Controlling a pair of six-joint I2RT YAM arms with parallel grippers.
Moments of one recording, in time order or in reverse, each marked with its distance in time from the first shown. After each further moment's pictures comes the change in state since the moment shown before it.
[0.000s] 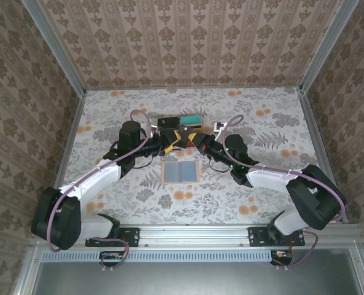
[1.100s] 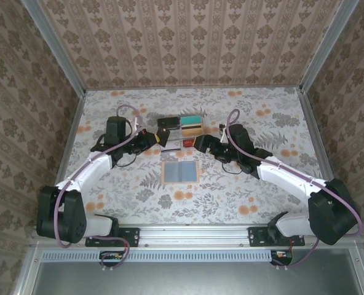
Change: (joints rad) left arm 0.227 0.037 0.101 -0.391 -0.037 0.491; right arm -0.080 -0.155 0.173 -0.871 -0.027 -0.376
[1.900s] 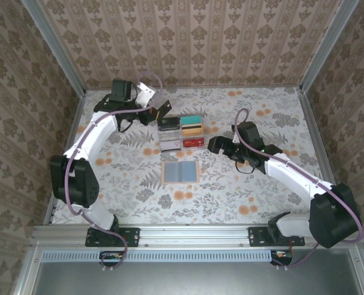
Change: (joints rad) left arm -0.013 0.362 0.660 -0.439 -0.129 0.919; right arm -0.134 -0.024 0.023 -0.222 0.043 -0.181
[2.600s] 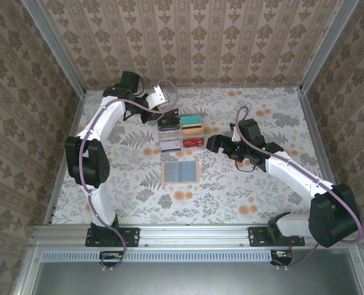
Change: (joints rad) left arm 0.002 0.254 0.298 -0.267 0.072 0.652; right arm -0.010 0.005 0.036 -0.016 -0.104 -0.003
